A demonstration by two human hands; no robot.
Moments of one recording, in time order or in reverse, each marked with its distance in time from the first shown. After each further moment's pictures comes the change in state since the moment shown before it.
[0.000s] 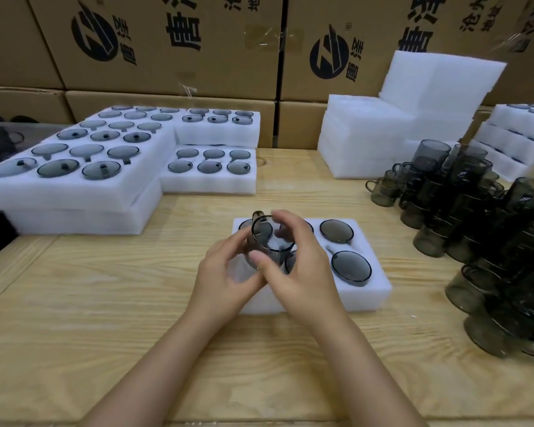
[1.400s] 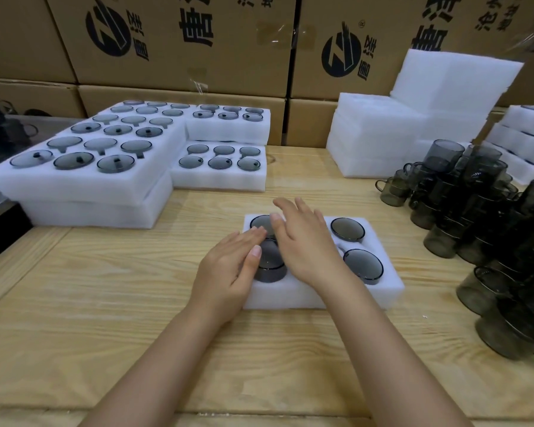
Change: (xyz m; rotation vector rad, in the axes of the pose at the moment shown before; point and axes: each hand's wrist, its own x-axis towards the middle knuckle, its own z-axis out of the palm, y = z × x) left_hand -0.001 -0.013 -0.012 0.270 -0.062 0.132; right_hand 0.046 -0.003 0.003 -0.545 -0.265 0.140
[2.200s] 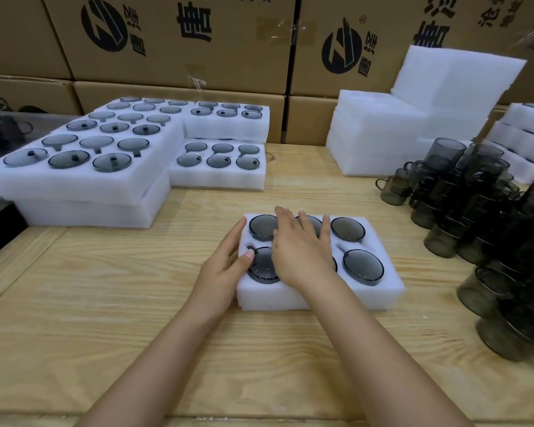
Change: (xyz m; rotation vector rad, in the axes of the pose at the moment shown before) left_hand -0.001 -0.020 0.004 -0.571 -0.076 -0.441; right_hand 0.008 0.012 0.027 -0.375 -0.063 0.097
